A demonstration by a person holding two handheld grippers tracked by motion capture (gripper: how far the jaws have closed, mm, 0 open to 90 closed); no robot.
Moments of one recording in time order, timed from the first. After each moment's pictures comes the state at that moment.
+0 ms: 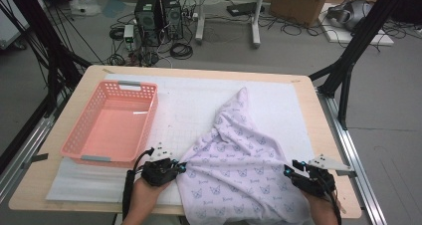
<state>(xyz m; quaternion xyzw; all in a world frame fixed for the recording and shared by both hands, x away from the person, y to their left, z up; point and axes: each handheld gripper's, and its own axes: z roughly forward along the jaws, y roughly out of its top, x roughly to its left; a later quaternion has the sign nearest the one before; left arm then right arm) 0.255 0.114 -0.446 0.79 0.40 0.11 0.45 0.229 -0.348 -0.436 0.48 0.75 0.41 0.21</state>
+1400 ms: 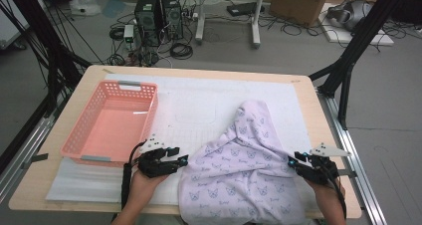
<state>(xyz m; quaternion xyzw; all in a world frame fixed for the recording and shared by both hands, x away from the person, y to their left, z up) 0.279 0.123 -0.448 0.75 0.40 0.09 0.52 0.261 -0.361 -0.425 0.46 0.77 0.39 0.21</state>
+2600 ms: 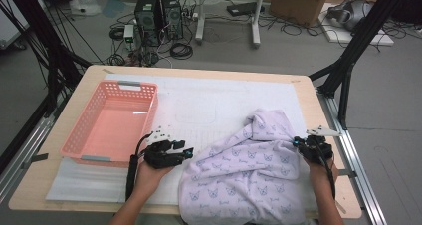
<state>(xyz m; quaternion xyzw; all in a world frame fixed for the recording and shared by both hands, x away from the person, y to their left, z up) 0.308 0.106 -0.436 0.76 0.39 0.08 0.52 0.313 -0.370 -0.435 0.52 0.74 0.33 0.27</state>
